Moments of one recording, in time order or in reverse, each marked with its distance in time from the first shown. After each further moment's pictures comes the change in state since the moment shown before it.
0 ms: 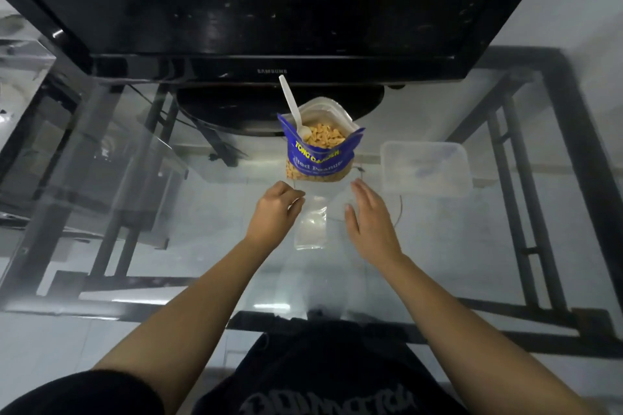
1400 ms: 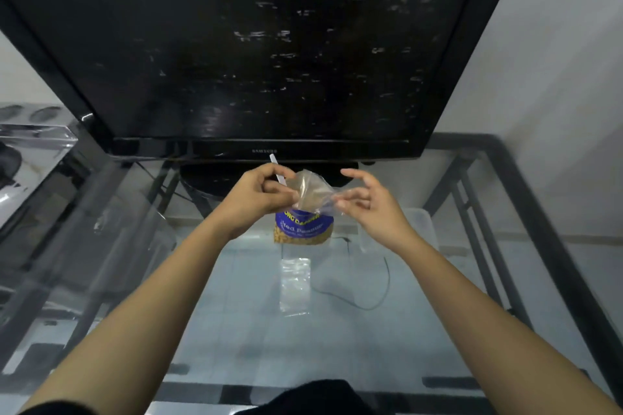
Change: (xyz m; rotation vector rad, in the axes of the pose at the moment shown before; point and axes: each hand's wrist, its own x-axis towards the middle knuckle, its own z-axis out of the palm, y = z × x) left_hand 0.070 0.083 -0.141 -0.840 -0.200 -0.228; right_hand 0.048 -0.067 -0.149 0.678 -0.076 0.017
